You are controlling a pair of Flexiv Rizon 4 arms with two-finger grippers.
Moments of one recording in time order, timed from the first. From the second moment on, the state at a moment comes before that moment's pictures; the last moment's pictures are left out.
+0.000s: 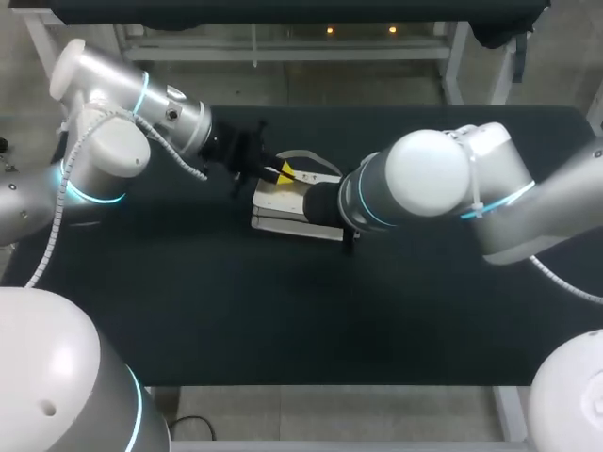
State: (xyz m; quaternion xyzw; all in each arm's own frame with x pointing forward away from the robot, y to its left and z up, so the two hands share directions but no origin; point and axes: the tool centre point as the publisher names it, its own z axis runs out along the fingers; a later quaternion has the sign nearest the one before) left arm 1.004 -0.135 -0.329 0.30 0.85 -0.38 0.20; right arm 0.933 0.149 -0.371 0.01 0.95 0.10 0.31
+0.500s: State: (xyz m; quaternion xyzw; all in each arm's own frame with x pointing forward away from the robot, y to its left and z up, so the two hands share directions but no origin) left arm 1.007 -0.132 -0.335 0.31 0.86 -0.37 0.16; right arm 0.935 0.150 -0.371 0.01 0.95 0.10 0.31
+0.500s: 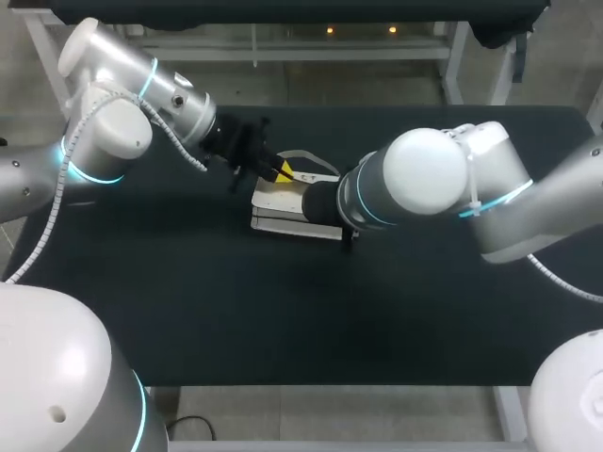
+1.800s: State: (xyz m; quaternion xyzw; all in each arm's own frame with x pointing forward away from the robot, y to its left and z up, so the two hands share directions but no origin) left arm 0.997 -0.138 -0.359 0.32 0.86 -0.32 0.23; right arm 0.932 0.146 -0.374 0.01 0.95 0.10 0.30
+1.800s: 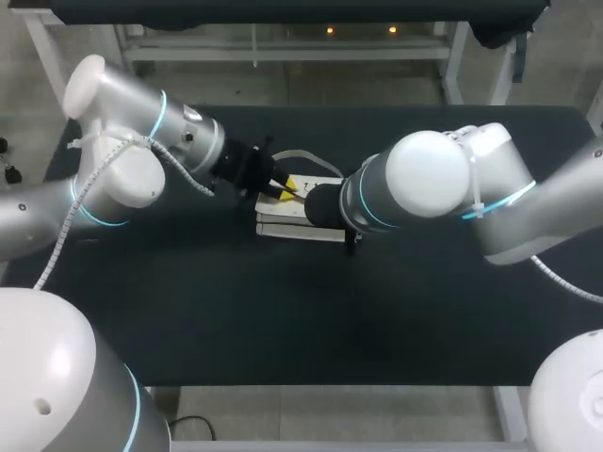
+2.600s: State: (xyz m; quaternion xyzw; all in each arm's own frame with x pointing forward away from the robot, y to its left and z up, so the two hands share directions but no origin) left arm 1.041 -0.120 -0.318 0.23 0.89 -0.39 0.10; right arm 0.932 0.147 -0.374 0.01 0.95 0.10 0.30
